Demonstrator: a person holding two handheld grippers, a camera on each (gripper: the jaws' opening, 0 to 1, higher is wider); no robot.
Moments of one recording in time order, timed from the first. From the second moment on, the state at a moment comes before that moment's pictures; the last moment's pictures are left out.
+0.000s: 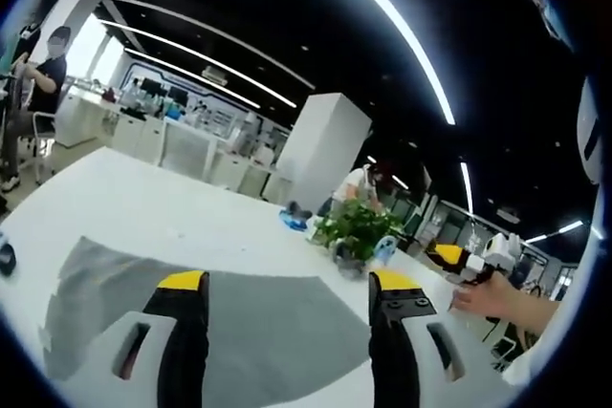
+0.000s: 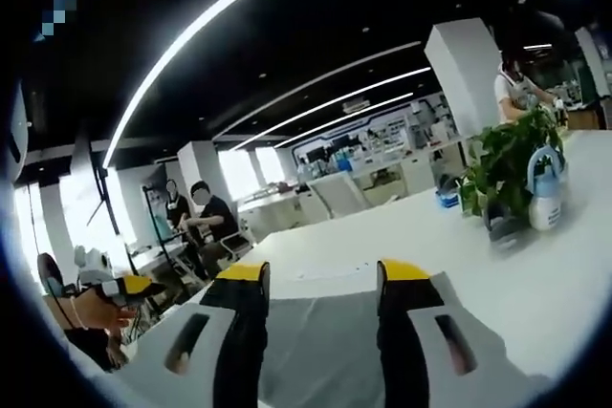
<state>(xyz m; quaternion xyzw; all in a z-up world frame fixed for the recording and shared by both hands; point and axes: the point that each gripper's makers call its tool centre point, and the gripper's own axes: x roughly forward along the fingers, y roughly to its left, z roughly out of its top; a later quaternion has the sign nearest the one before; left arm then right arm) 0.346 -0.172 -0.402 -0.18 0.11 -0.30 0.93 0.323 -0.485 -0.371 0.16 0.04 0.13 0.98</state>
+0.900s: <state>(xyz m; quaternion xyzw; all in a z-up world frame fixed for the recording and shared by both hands) 0.383 -0.278 -0.400 -0.17 0.15 -0.39 0.89 0.316 -0.548 -0.428 0.17 0.12 0.09 0.97</state>
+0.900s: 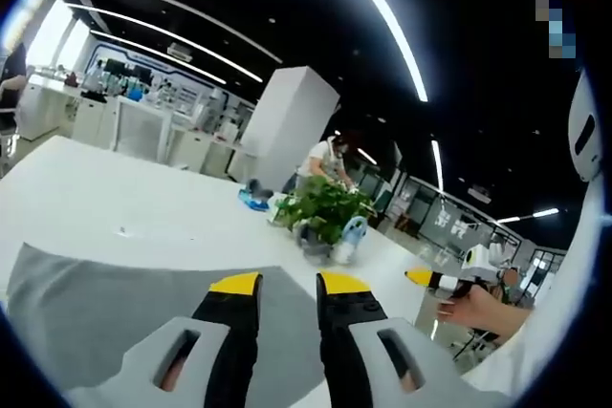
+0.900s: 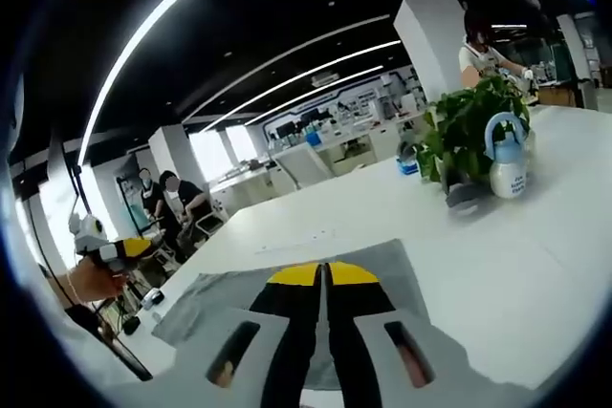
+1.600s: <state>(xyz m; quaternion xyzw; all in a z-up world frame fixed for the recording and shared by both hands) 0.422 -0.361 -0.412 -0.12 0.19 -0.46 0.86 0.306 -0.581 -0.519 0.15 0.22 0.02 0.96</state>
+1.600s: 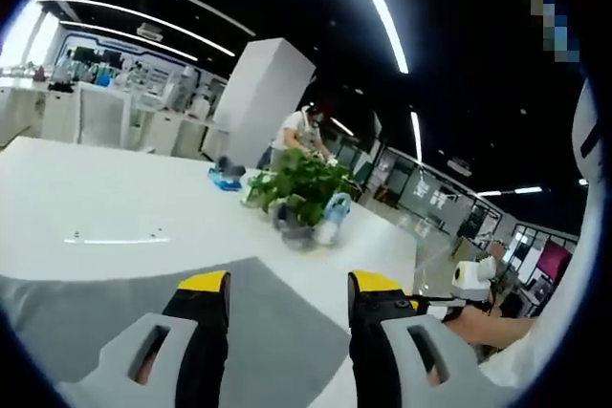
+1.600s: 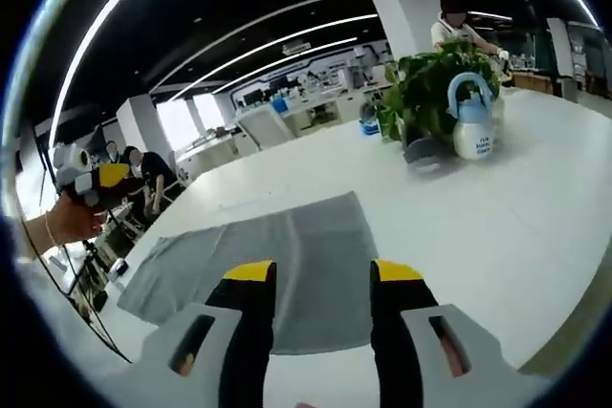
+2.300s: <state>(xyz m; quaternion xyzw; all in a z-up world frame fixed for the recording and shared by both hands) 0.463 -0.431 -0.419 -0.09 0.22 -0.51 0.83 0.311 -0.597 -0.586 0.19 0.31 0.00 0.93</state>
